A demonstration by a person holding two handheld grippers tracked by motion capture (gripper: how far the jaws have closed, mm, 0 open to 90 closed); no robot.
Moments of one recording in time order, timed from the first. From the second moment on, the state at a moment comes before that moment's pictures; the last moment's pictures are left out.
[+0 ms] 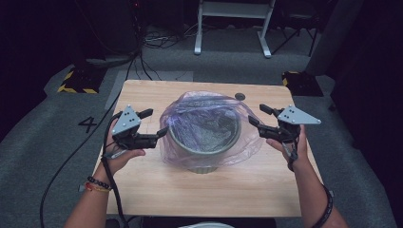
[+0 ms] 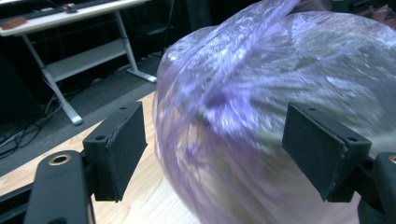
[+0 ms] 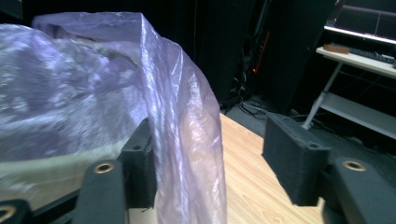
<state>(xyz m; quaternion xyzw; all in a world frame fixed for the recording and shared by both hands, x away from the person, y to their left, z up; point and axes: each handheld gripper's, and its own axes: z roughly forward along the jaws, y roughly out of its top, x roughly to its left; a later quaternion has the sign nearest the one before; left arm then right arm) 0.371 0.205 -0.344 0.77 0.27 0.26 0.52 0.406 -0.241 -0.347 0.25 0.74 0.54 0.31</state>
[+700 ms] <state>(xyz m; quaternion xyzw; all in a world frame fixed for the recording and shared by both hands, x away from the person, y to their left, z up) 0.408 0.188 -0.321 0.76 0.25 0.25 0.54 0.445 -0.224 -0.348 0.27 0.76 0.52 0.29</state>
